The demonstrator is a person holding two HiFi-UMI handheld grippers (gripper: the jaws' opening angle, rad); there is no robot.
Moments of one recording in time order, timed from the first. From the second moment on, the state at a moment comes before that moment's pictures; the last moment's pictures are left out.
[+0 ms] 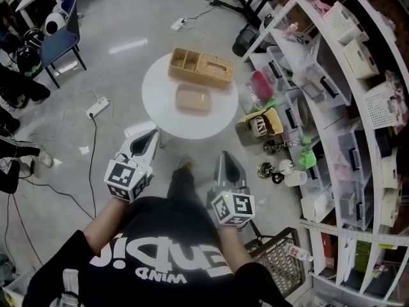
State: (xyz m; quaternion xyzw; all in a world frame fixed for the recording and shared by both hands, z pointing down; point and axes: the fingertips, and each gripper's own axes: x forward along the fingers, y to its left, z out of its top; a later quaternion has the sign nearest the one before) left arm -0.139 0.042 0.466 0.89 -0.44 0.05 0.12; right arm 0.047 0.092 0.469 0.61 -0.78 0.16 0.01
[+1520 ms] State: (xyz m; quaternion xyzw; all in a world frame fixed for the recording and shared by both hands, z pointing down) left arm -0.067 -0.218 0.482 0.85 -0.49 0.10 0.16; right arm 0.118 -0.189 0.469 0.54 -0.82 0.19 0.02
